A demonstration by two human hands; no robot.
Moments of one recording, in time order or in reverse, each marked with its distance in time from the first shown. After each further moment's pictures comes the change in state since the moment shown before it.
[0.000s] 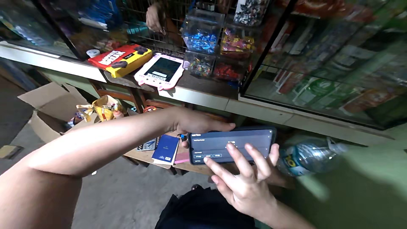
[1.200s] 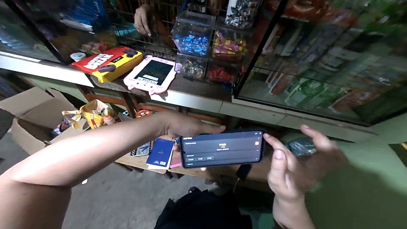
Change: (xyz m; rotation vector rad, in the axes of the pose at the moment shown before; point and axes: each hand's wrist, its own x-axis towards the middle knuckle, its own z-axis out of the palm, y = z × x) left_hand 0.008 -0.004 -0.014 -0.022 -0.030 -0.050; right_hand -0.001 0.068 -0.023 -0.153 0.297 0.276
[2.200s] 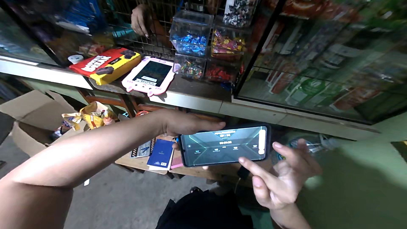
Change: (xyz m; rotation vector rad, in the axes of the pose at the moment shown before) left_hand 0.001 0.000 -0.009 -0.028 -0.028 0.140; right_hand -0.013 -0.011 0.008 0.259 -0.063 -0.149
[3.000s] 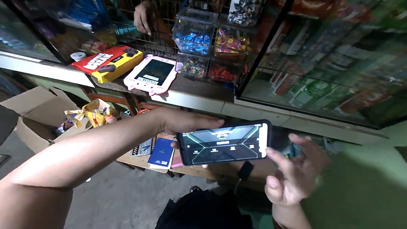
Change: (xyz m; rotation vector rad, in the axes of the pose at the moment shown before) left_hand -0.001 -0.003 -0.007 -0.033 0.033 0.032; right_hand 0.000 0.019 -0.002 0.019 0.002 0.117
